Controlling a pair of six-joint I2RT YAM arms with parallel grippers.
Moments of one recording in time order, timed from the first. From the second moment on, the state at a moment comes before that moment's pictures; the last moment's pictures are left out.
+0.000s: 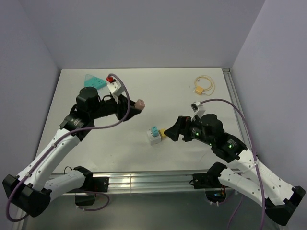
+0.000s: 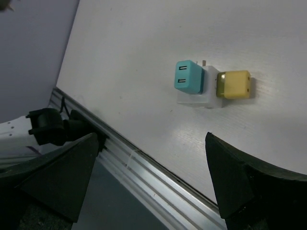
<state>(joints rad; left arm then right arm) -0.45 1.06 1.04 -0.17 0.60 -0.12 0.72 0.67 0.71 -0.48 -0.08 0.69</state>
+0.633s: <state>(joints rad) -0.88 0.97 0.98 -0.29 0.53 0.09 0.47 0.93 1.00 -0.65 -0.77 0.74</state>
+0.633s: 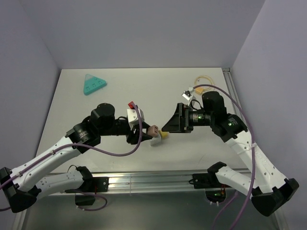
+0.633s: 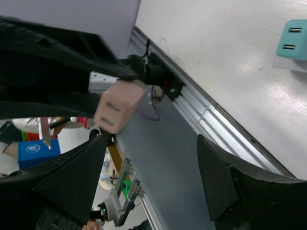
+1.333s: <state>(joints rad) -0.90 1.01 0.98 -0.32 0.47 0.12 0.53 0.99 1.04 -0.65 -0.85 0.82</state>
